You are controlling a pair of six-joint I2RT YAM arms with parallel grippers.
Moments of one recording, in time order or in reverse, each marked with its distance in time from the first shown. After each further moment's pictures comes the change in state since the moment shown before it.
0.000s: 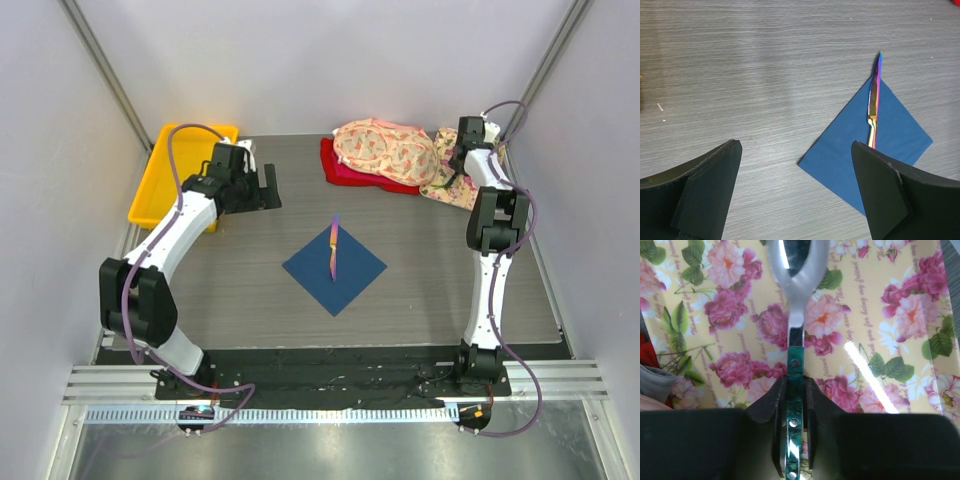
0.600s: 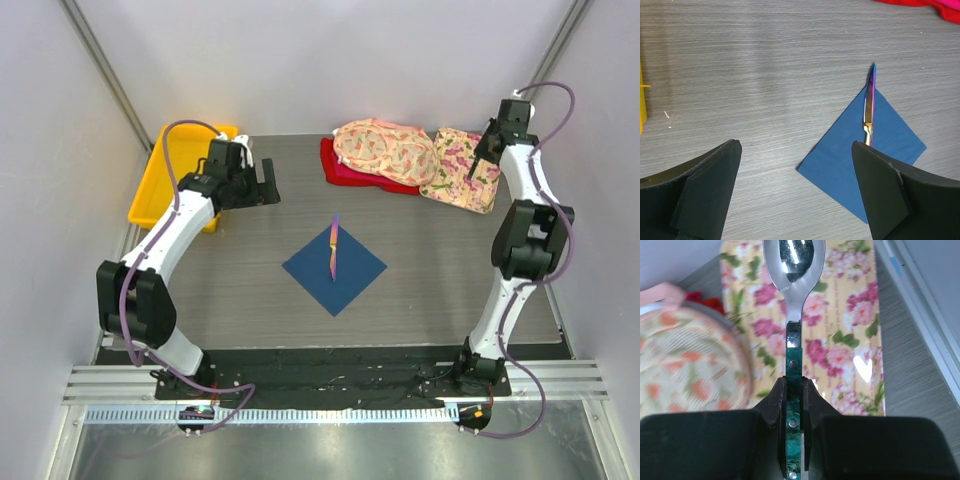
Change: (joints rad) left arm 0.014 -0.005 0.026 0.006 0.000 -0.002; right arm -0.087 -0.380 -0.255 -0.006 -0.218 -0.126
